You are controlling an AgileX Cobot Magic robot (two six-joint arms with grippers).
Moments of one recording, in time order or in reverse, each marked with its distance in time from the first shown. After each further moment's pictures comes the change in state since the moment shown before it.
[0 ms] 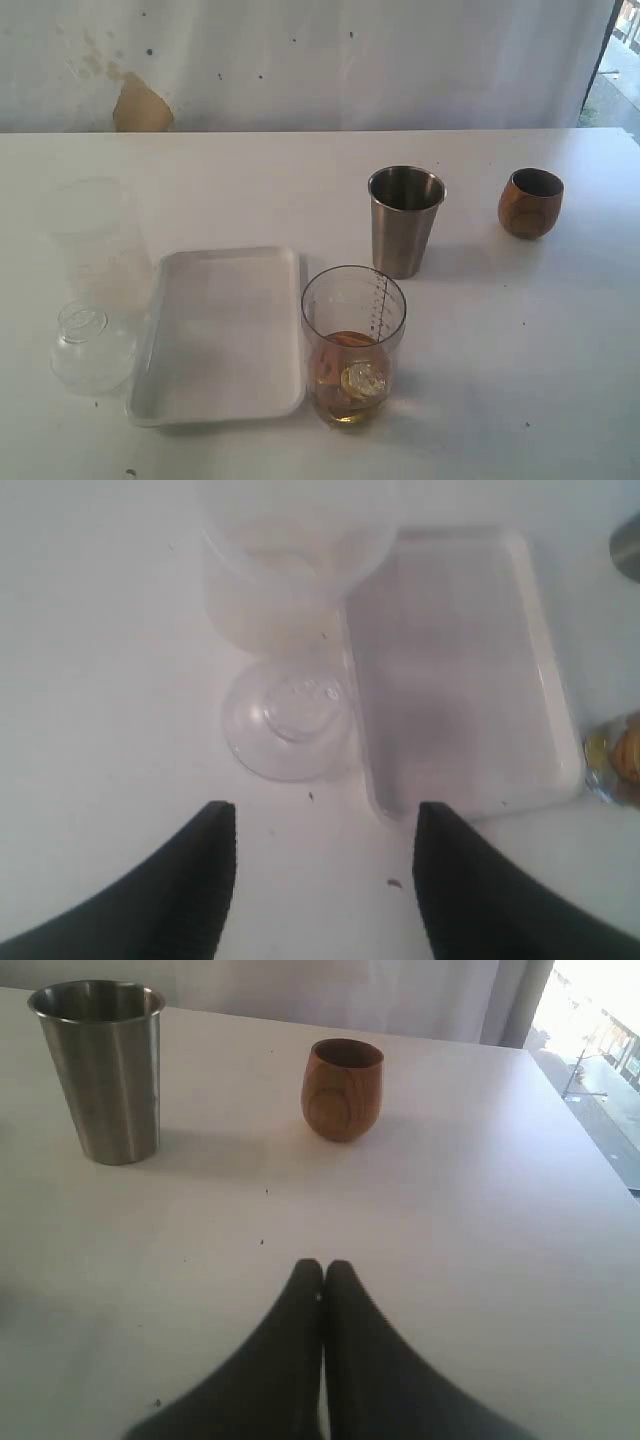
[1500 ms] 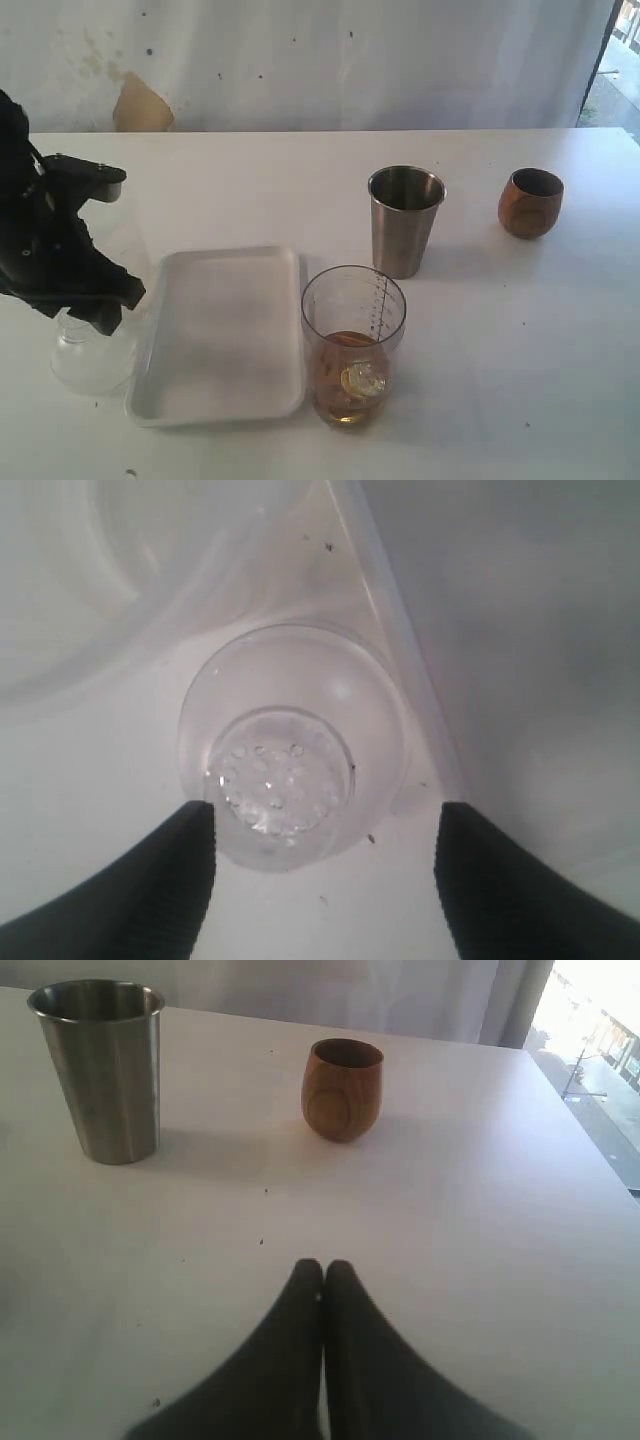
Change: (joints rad) left arm -0.439 0.603 -0.155 0.448 -0.127 -0.313; right arm 0.000 0.000 0.000 0.000 0.000 -0.004
